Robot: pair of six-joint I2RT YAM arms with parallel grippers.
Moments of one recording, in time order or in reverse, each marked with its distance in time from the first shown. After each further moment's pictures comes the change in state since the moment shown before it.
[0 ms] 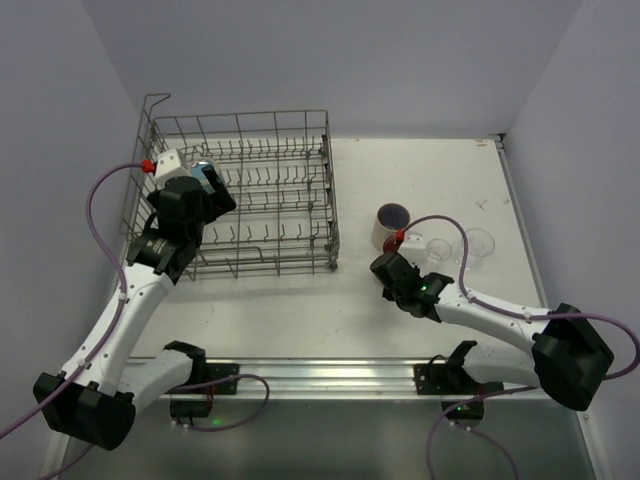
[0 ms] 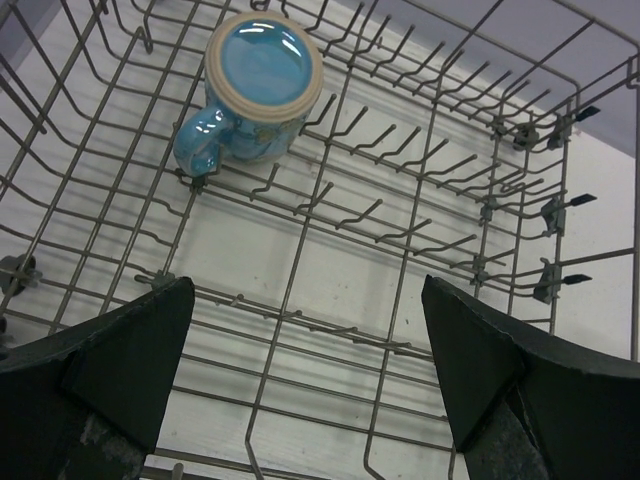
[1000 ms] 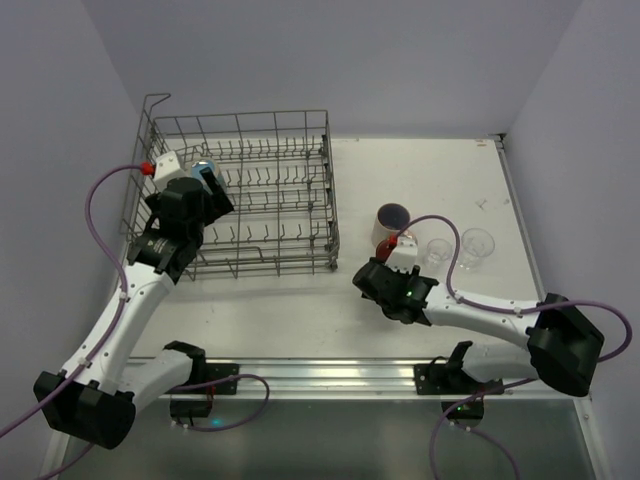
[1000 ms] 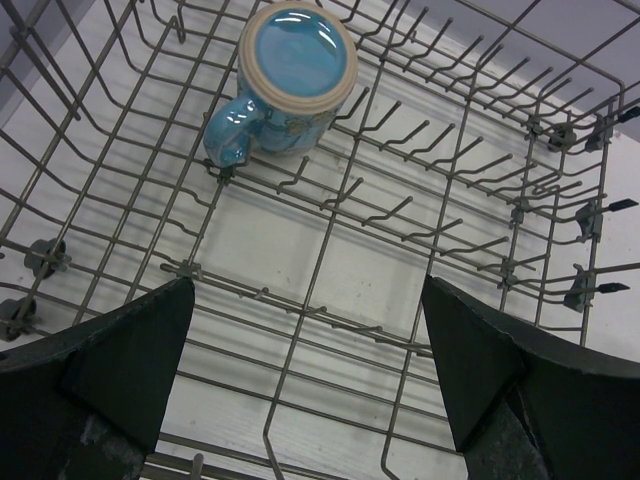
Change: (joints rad) left arm 0.000 0.015 -0.001 -0.040 -0.051 -0.010; right arm 0.154 0.084 0.067 -0.066 0.146 0.227
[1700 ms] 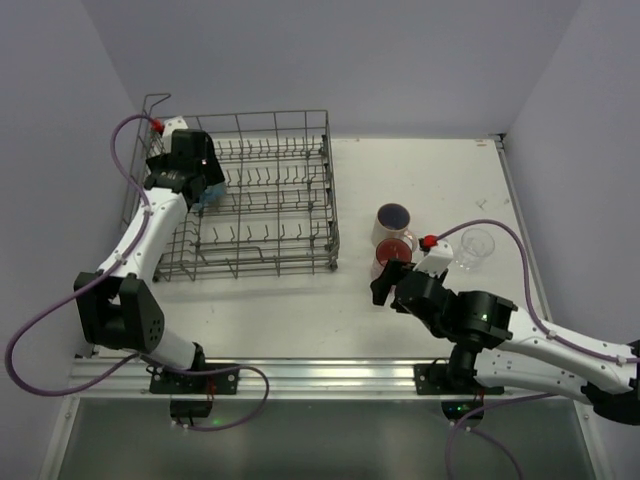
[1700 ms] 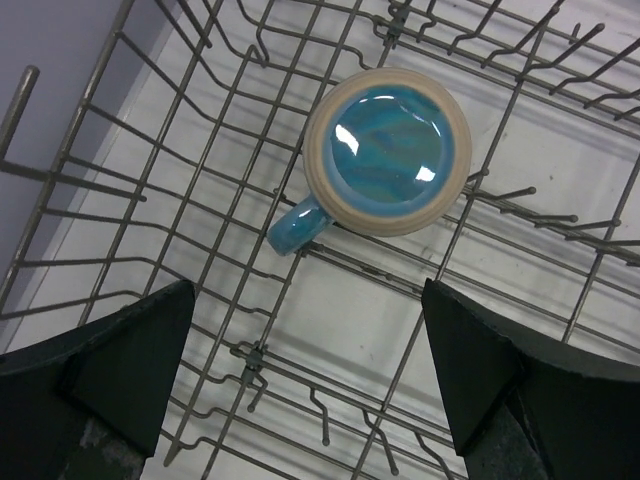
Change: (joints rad) left arm 0.161 0.485 0.352 -0.082 -0.012 0.142; right arm 0.193 -0.468 0.153 -0.355 -0.019 0.057
